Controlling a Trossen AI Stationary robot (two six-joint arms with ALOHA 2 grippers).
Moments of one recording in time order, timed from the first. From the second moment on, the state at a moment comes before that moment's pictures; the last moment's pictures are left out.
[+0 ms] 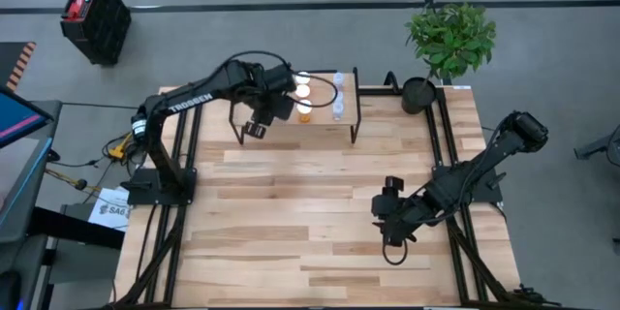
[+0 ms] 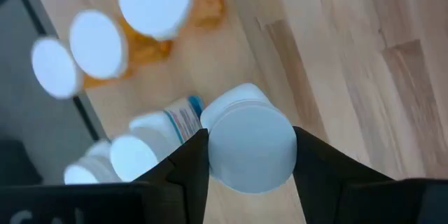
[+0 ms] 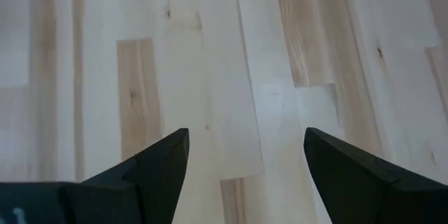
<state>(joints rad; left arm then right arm) 0.34 1.74 1.90 -1.42 -0.20 0.76 0.59 1.35 0.94 -0.72 0.36 0.65</state>
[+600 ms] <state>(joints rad) 0.42 1.75 1.86 -1.35 -0.12 0.89 0.59 1.35 0.94 -0.69 0.36 0.68</state>
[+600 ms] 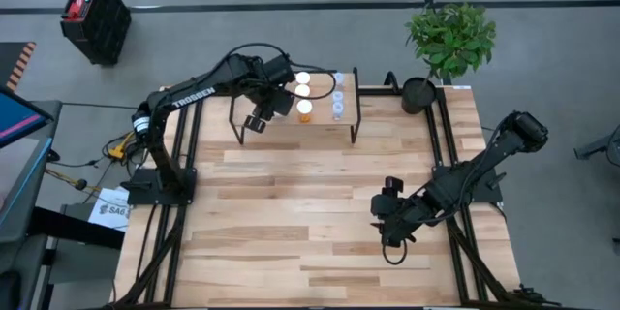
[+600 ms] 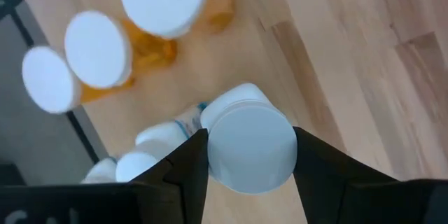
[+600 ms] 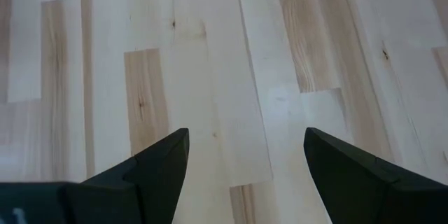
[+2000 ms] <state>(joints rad) 0.33 1.75 1.86 -1.32 -0.38 0.85 0.59 1.35 0.94 -0.69 0.36 0.72</state>
